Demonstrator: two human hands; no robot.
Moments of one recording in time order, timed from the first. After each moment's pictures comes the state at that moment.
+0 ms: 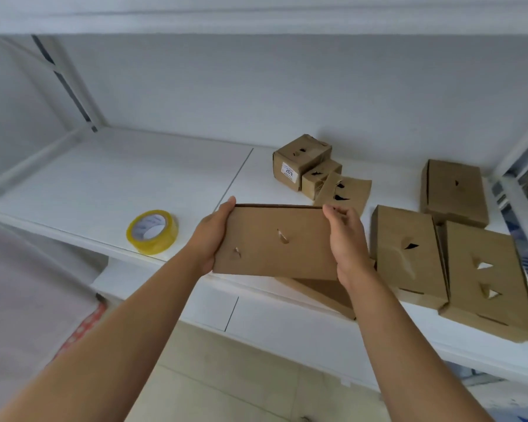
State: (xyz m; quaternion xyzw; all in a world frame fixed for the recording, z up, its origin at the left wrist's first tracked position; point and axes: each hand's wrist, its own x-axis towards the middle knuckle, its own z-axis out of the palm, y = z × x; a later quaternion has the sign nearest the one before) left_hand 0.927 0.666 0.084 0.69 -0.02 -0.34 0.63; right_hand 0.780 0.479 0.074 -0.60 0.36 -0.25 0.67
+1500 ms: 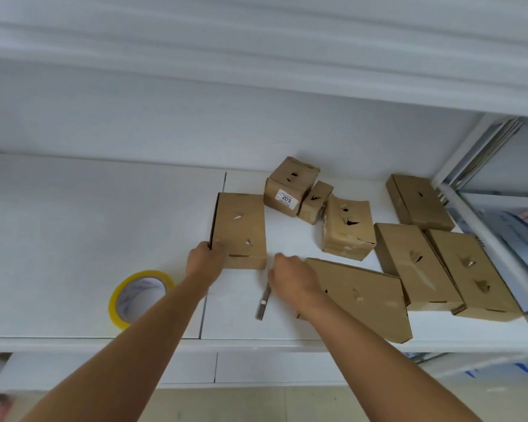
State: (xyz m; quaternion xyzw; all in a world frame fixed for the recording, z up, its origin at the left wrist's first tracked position) left_hand 1.088 0.657 0.004 0.86 -0.17 -0.25 0.41; right_hand 0.928 0.563 0.037 -0.91 0.39 0.07 0.14
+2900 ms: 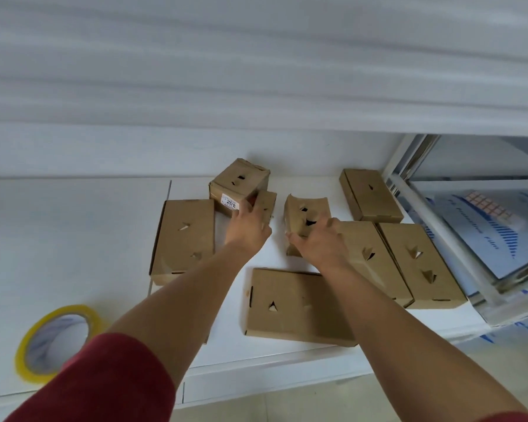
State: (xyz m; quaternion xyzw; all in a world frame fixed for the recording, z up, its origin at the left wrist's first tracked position) left_hand 1.004 0.476 0.035 0.81 -0.52 -0.08 0.24; right_hand 0.844 0.413 0.051 -0.79 0.59 -0.09 0.17
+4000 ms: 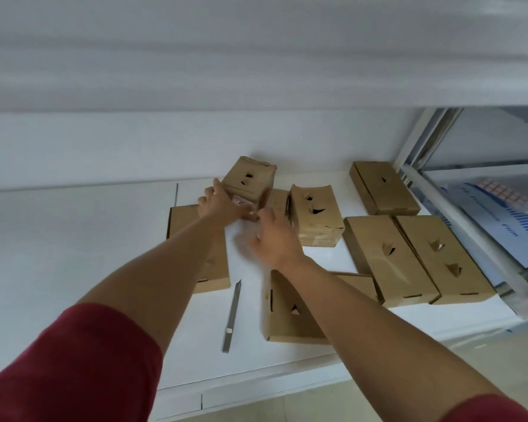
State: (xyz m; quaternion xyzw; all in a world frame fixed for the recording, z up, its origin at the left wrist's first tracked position) left_hand 1.107 0.461 0.037 0.88 -0.35 -0.18 0.26; right_hand 0.935 0.469 0.053 -0.89 0.39 -0.13 0.18
